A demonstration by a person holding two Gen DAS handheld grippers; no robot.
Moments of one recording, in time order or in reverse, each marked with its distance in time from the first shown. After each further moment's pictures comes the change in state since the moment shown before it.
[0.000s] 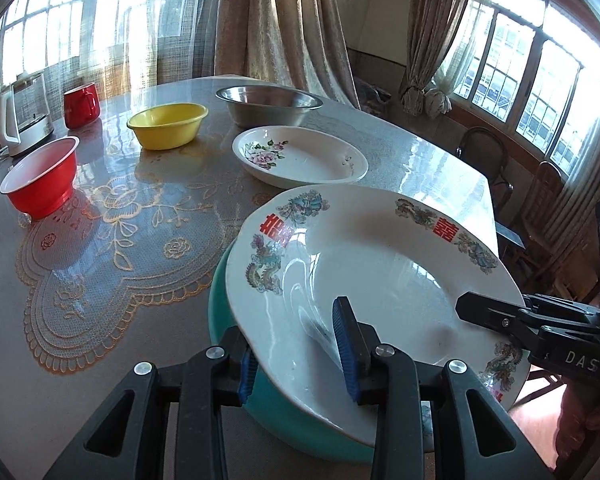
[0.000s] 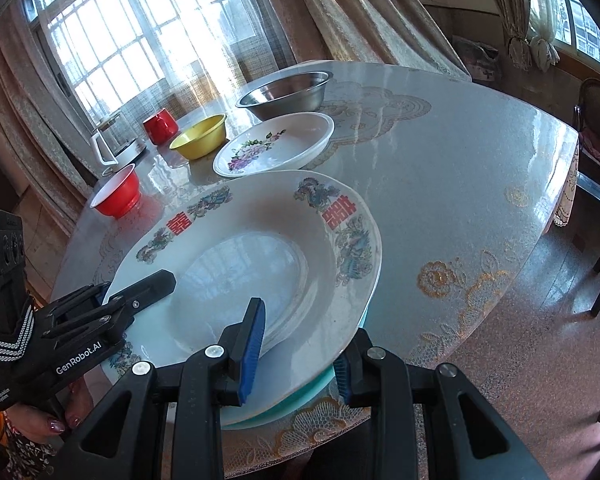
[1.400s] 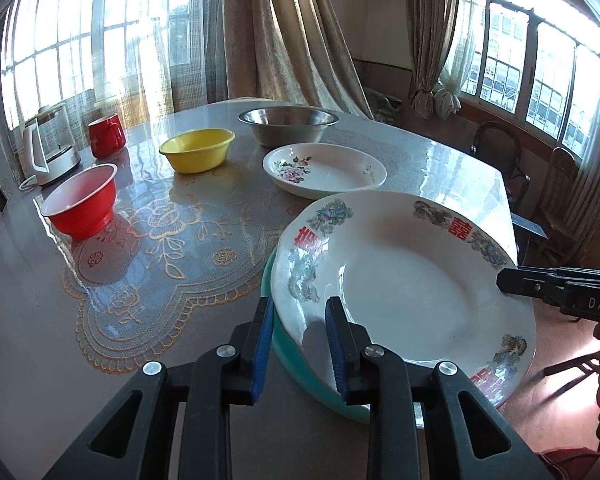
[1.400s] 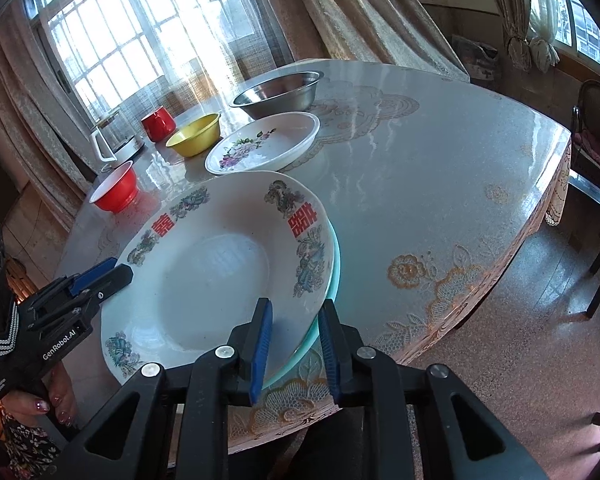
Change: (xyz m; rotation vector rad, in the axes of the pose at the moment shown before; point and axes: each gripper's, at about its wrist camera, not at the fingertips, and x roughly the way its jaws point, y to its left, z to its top) left arm -0.027 0.007 -0.010 0.078 -0.078 0.110; right arm -0.013 -0.018 -0.001 -0.005 0.003 -0.001
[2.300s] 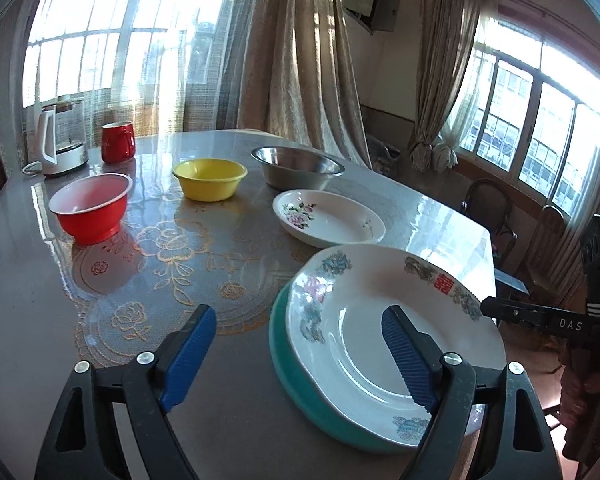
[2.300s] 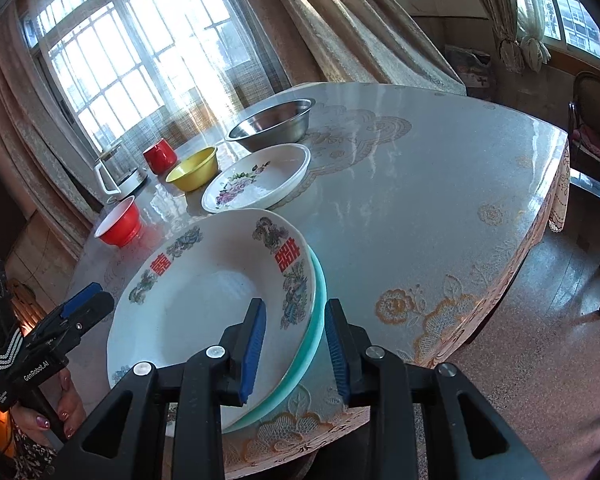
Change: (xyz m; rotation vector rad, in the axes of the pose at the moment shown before) left arm -0.023 0.025 0.005 -0.150 -0.163 -0.058; right arm -0.006 -0.017 0.012 0.047 -0.094 0.036
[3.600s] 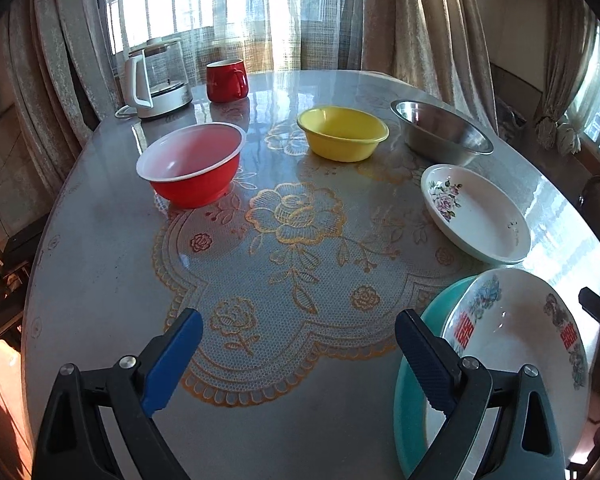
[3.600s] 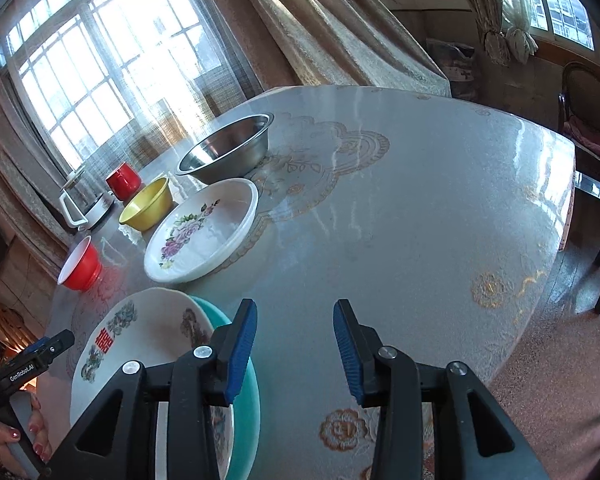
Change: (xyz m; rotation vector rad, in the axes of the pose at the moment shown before) left arm 0.060 0.038 0.038 -0.140 0.280 0.430; right arm 0.050 -0.040 0.065 0.047 0.009 -0.043
